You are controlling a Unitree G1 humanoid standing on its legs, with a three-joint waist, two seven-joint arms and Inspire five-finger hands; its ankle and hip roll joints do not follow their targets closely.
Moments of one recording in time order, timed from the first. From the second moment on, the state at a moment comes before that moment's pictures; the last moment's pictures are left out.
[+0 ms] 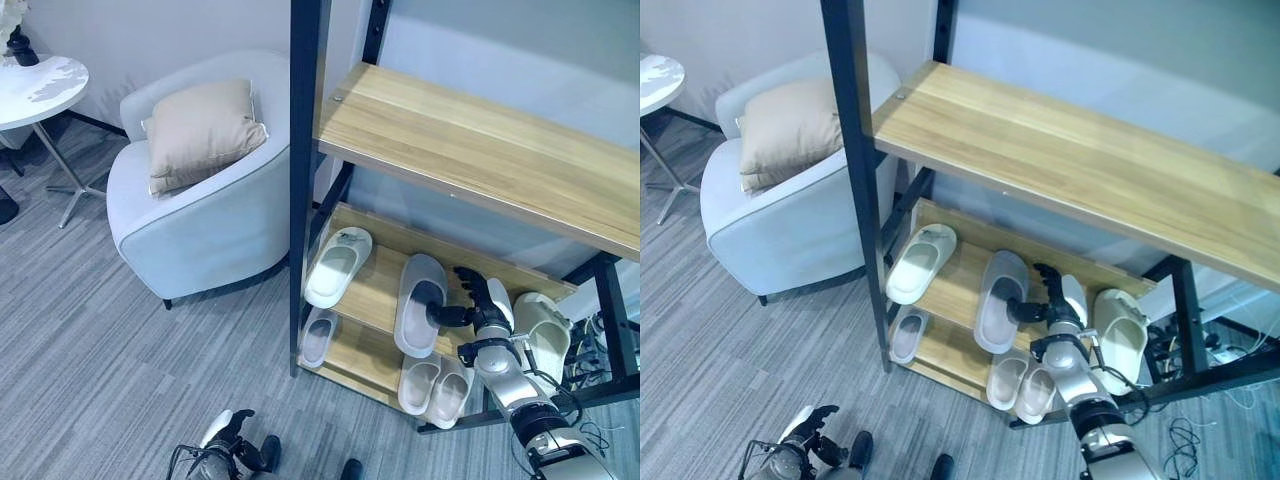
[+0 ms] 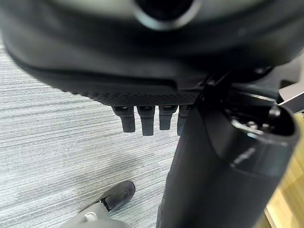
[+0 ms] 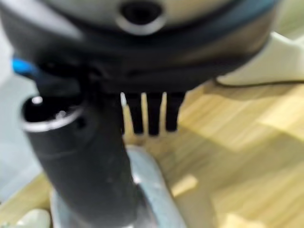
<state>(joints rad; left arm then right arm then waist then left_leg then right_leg) -0.09 0.24 -0.39 1.18 0.19 -0.11 0.19 -0.36 -0.49 0.23 0.74 -0.06 -0.08 -0.37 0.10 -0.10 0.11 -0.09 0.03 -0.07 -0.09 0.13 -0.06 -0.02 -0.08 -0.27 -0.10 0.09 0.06</state>
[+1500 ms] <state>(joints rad) -0.07 0.22 -0.38 1.16 0.19 -0.10 0.21 0.13 -0.31 0.16 0.11 0.25 -0.17 -0.20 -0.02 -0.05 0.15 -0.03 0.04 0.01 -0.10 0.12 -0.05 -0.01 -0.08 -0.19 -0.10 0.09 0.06</state>
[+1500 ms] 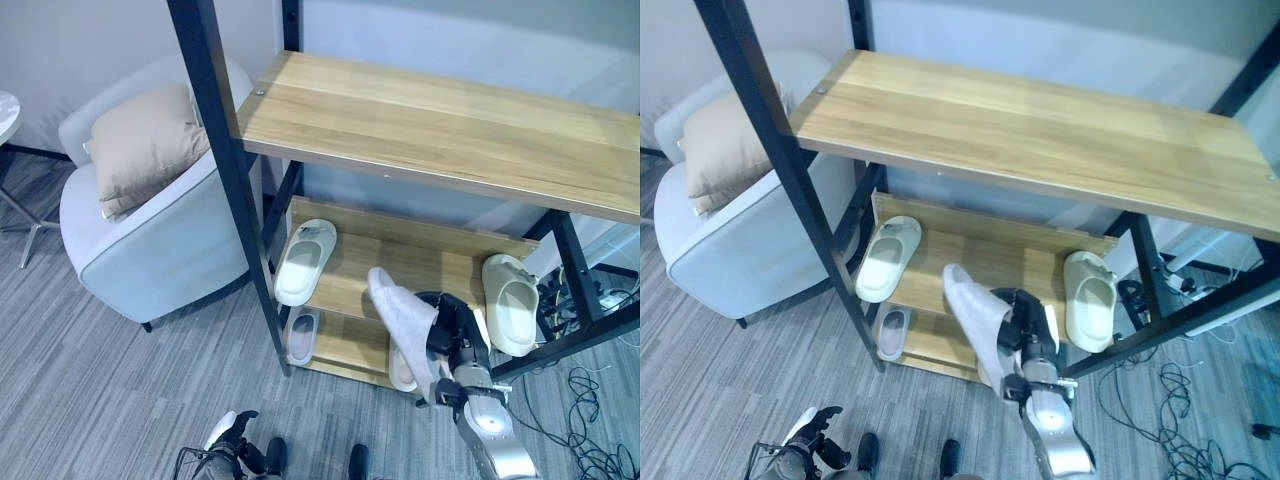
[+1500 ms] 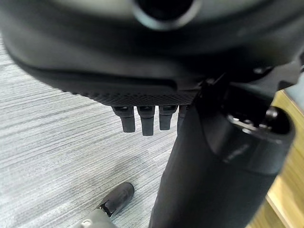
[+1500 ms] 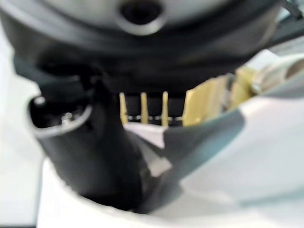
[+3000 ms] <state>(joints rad) -0.26 0.25 -0.41 1.16 -0.01 -0.11 0.22 -0.09 -0.29 0.38 0.46 0.46 -0.14 -0.10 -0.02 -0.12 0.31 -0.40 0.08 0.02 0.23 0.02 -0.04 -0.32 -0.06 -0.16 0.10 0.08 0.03</state>
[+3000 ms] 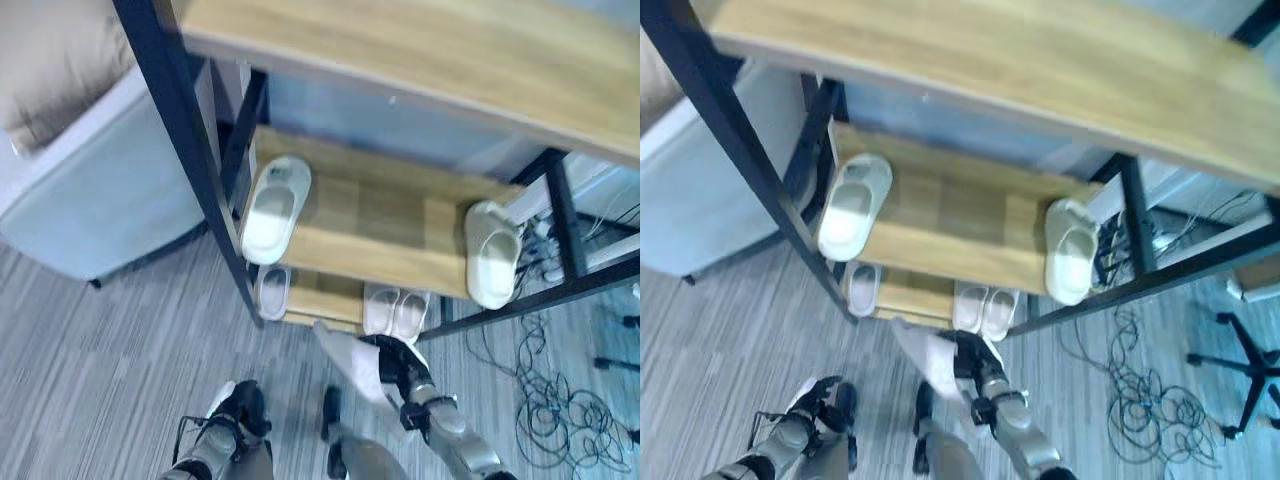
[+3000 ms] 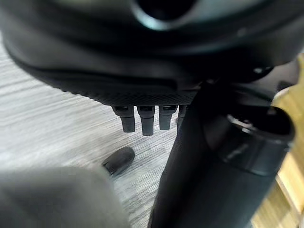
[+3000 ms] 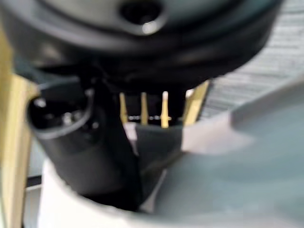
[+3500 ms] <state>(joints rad) -0.37 0.32 -0.25 0.97 -0.32 -0.22 0.29 -0.25 -0.33 0.38 0.24 0.70 -0.22 -0.19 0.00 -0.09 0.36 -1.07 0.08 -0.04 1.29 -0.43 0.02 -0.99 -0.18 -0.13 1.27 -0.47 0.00</state>
